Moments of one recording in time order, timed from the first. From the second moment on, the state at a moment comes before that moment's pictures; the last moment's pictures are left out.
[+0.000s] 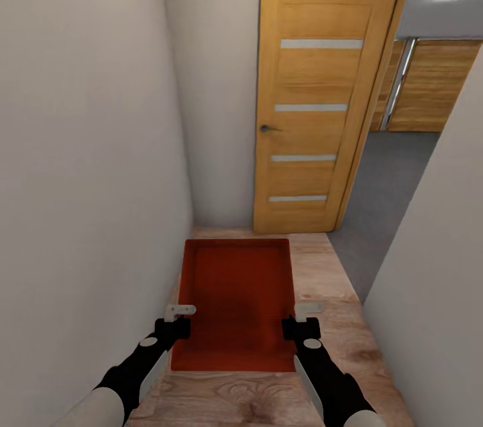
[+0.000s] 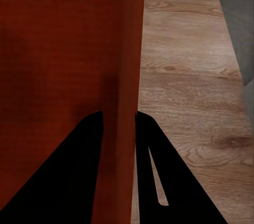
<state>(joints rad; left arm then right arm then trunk) -0.59 -0.01 -0.19 -0.45 0.18 -0.01 0.03 -0.47 0.13 0.12 -0.71 0.04 0.15 -0.24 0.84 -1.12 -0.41</state>
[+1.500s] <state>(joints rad) -0.59 -0.01 -0.19 -0.45 0.18 -0.01 0.03 -0.47 0.13 0.12 -0.71 0.04 0.15 -0.24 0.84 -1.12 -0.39</state>
